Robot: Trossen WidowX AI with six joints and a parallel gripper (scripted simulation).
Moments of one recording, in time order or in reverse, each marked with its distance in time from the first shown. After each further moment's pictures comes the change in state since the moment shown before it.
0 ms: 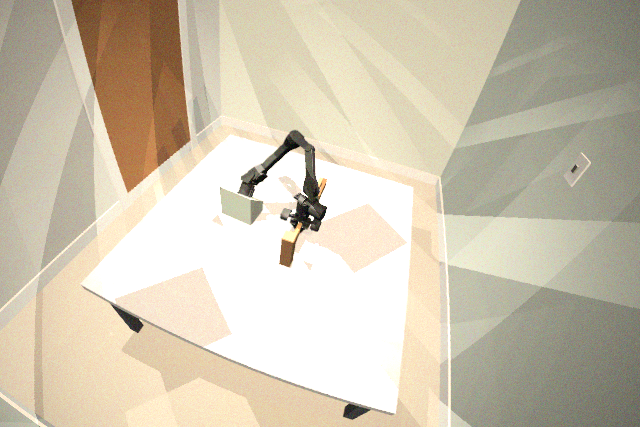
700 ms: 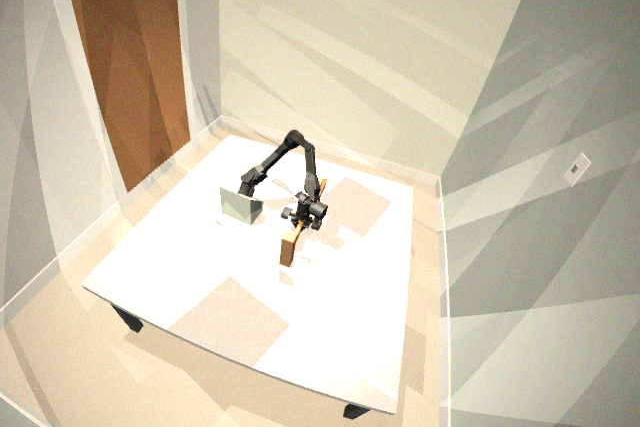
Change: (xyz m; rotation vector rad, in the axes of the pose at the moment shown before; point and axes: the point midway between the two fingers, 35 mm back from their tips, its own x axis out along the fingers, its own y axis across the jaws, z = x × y) arm -0.010 -0.003 0.000 -0.004 0.000 0.001
